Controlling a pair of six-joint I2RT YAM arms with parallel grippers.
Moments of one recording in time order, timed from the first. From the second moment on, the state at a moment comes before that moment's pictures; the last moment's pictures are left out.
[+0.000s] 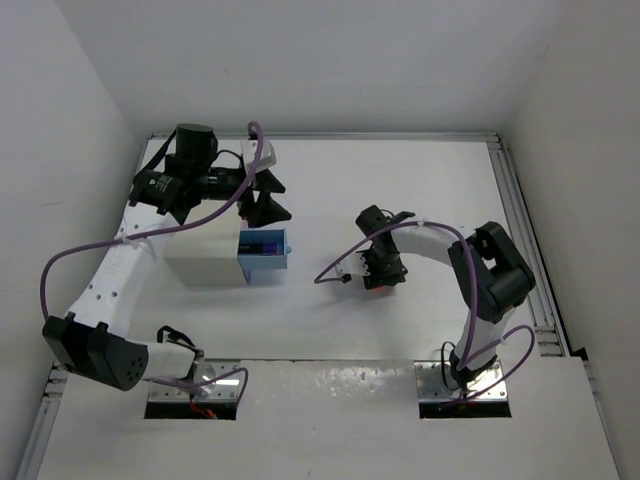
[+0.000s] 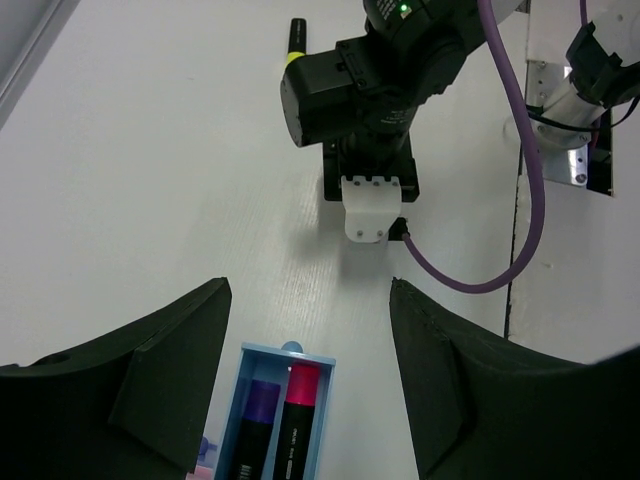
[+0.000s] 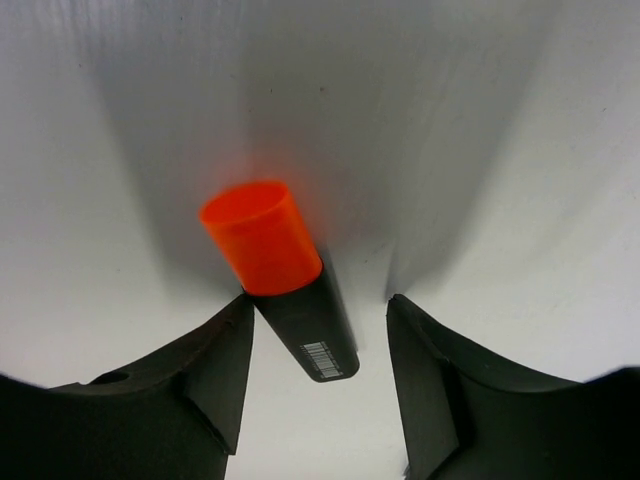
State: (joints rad) left arm -0.27 1.30 1.47 -0.75 0.95 0.51; right arm 0.56 1.80 1.01 -0.70 -0.05 -1.24
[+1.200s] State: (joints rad) left arm -0.23 1.25 1.20 0.07 0.77 -0.36; right arm 0.28 1.63 1.24 -0.11 -0.74 0.40
